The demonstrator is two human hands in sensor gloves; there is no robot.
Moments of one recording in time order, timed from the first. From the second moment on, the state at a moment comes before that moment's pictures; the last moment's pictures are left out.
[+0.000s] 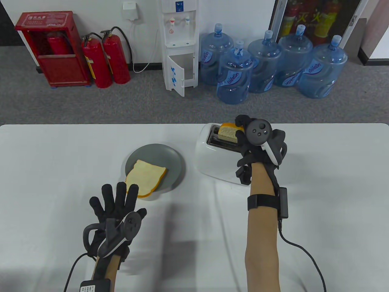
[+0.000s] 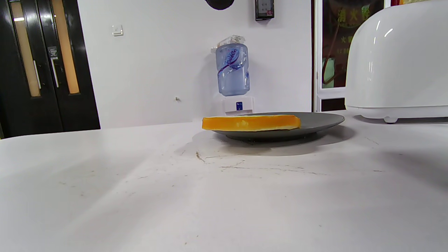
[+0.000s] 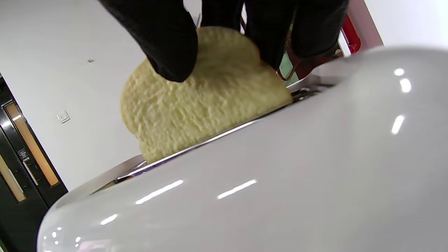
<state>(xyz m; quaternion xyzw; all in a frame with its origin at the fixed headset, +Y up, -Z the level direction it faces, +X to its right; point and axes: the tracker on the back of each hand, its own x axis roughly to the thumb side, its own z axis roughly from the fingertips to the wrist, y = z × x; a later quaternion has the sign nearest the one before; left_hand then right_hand) -0.232 -0.713 -0.269 0.05 0.01 -0.04 1.00 0.159 -0.611 -0.459 -0.04 -0.10 0.96 0.24</state>
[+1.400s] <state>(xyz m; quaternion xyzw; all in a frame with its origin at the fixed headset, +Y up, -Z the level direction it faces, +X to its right) -0.228 -0.710 -0.265 0.07 -0.01 -0.03 1.00 0.151 -0.552 -0.389 0.01 -0.14 0.99 0.08</state>
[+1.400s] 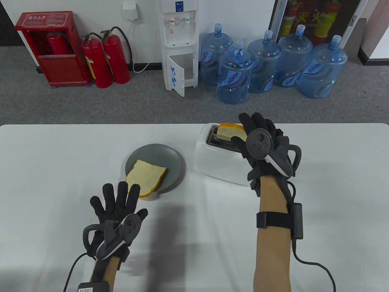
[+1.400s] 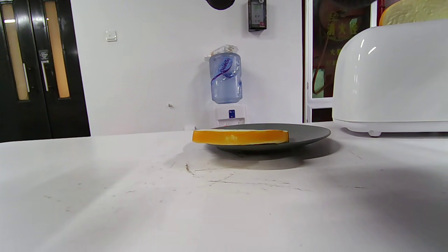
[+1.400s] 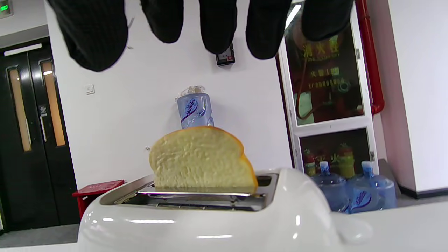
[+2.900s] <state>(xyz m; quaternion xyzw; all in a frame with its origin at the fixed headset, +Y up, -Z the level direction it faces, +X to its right) -0.196 -0.704 -0.253 0.08 -0.07 -0.01 0.99 0.107 -0.625 -0.244 0.20 -0.22 0.93 0.21</state>
